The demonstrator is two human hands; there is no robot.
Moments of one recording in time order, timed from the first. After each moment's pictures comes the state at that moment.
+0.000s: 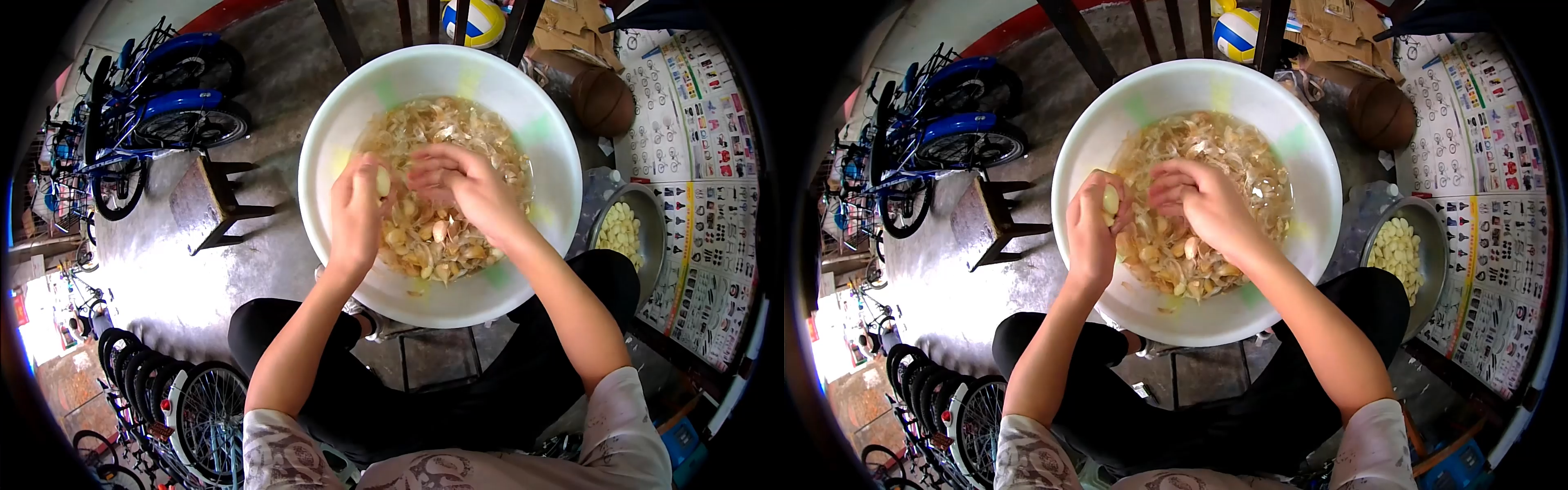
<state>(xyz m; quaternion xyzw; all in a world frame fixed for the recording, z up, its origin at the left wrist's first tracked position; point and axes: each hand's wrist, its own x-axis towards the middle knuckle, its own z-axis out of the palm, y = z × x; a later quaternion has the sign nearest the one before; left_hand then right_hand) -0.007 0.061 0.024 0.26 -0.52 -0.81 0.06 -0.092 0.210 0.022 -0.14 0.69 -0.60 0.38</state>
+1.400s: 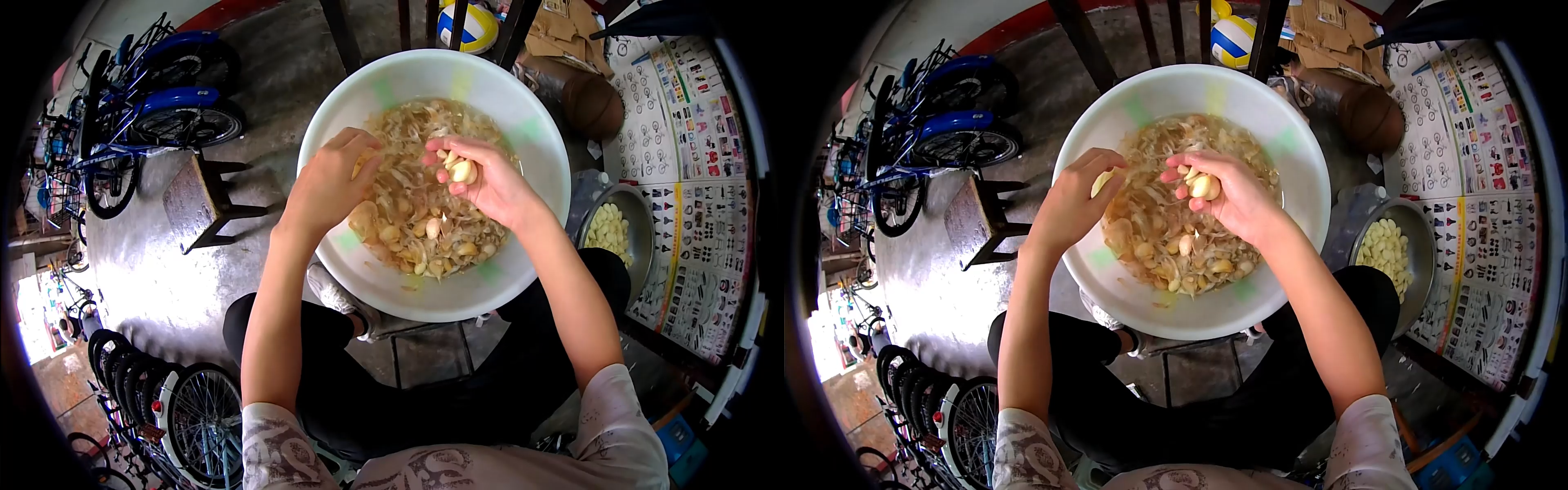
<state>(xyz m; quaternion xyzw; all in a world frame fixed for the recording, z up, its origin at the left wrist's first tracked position) -0.025 0.009 0.040 0.03 -0.94 -0.35 0.00 -0.121 0.233 0.011 0.03 0.45 -0.75 0.48</state>
